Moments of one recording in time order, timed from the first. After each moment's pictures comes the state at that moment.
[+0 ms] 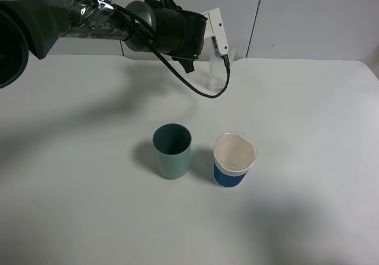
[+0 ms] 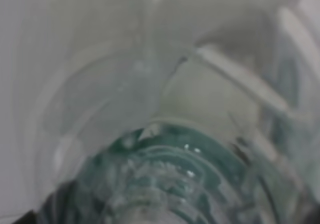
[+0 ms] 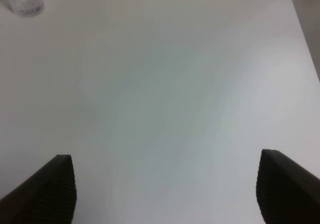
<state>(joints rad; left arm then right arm) -0.74 2.30 -1.75 -1.76 -0.91 2.63 0.00 0.00 -0.49 0.03 1.06 -0.09</state>
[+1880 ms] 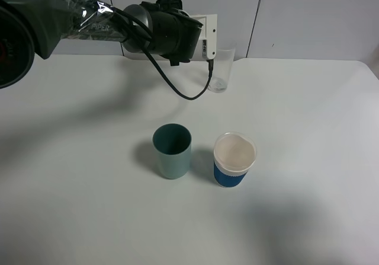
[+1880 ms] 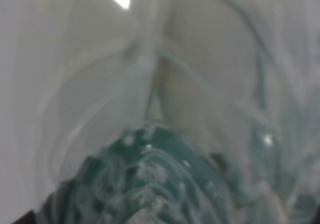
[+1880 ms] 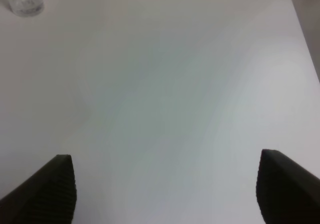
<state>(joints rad) -0.71 2.32 -1.75 -1.56 -0.94 2.76 0.00 0.00 -0.49 0.03 1.06 -0.09</state>
